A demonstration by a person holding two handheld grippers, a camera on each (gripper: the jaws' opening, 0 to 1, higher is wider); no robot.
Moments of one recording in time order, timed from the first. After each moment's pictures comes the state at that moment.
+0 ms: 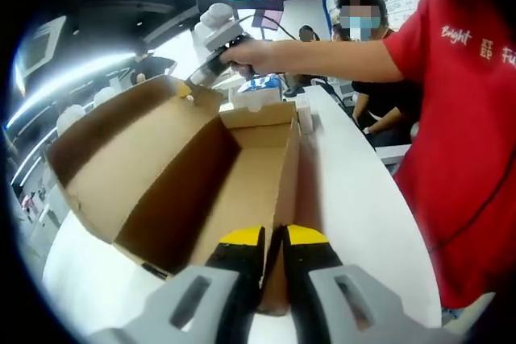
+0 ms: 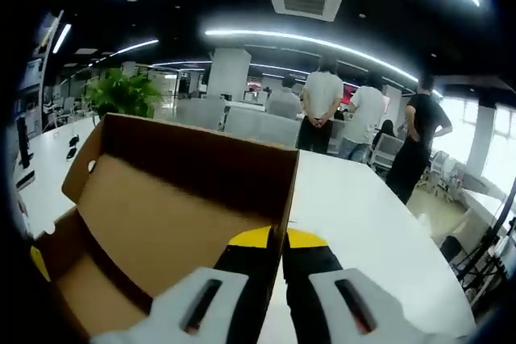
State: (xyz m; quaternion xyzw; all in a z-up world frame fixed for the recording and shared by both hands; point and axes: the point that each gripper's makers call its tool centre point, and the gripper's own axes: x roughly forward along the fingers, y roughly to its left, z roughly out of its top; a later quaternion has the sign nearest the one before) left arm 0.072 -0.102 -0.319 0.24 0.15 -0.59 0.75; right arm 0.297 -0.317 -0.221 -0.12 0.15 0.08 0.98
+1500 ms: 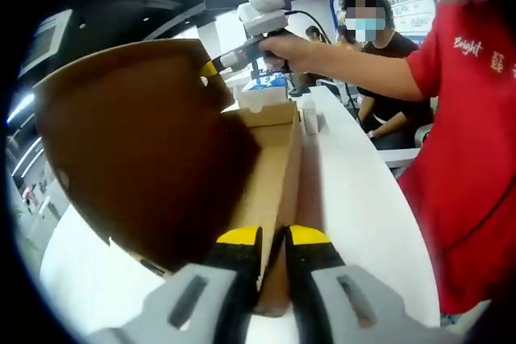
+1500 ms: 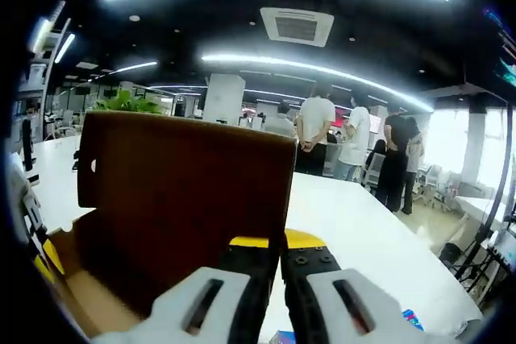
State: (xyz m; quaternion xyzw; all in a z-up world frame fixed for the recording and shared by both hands) left arm 0.072 -0.102 -0.318 0.24 0.15 -0.58 0.76; right arm 0.244 -0.321 -0.201 -0.10 0.08 0.08 0.99
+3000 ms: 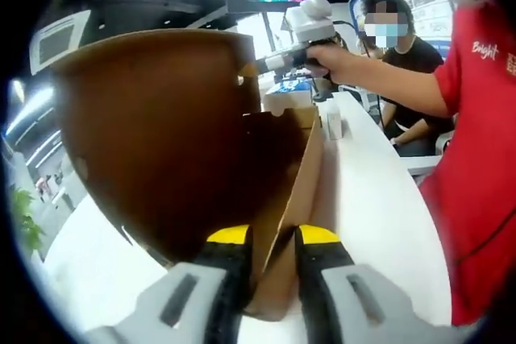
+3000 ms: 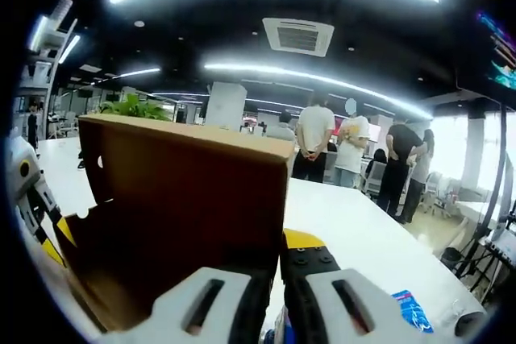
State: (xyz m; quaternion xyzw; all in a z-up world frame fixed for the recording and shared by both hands) left arm 0.089 -0.096 -0.317 0.23 0.13 -0.54 0.80; right arm 0.216 -0.321 -0.208 -0.11 0.05 0.08 0.99
